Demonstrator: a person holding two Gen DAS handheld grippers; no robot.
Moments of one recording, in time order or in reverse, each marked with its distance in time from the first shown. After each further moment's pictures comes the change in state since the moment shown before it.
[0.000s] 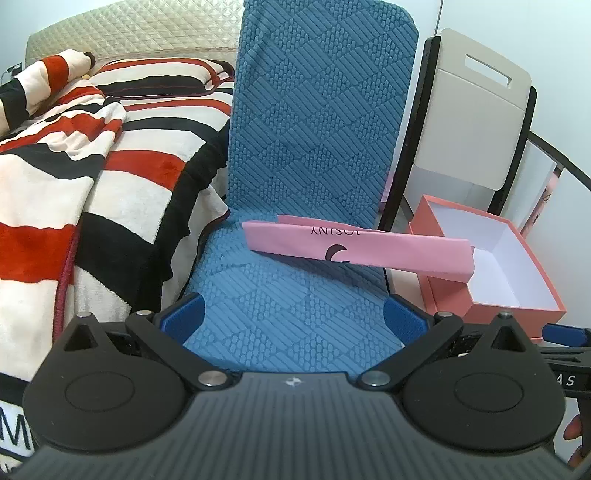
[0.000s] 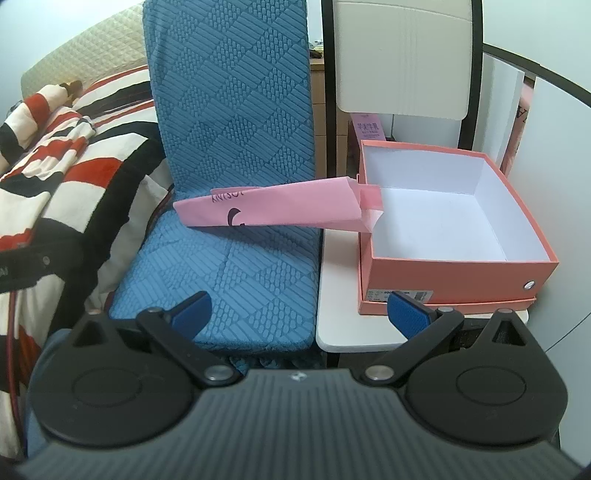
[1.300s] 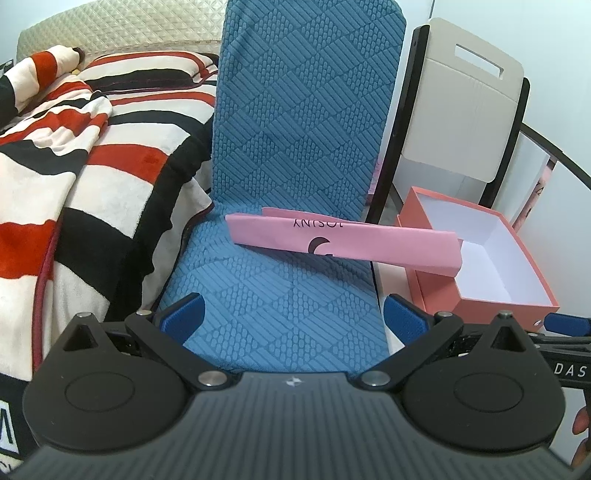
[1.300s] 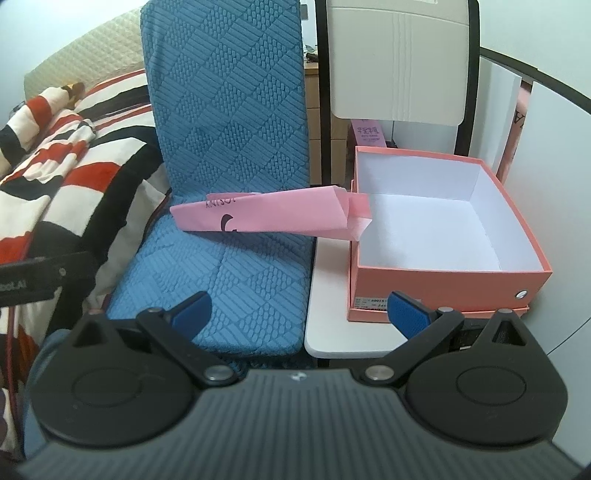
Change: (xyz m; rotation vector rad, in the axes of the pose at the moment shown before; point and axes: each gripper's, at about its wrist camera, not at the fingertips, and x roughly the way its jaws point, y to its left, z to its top) left arm 0.010 -0.018 -0.001 0.006 0.023 -0.020; right arm -0.004 -0.019 0.006 -0.011 -0.005 0.017
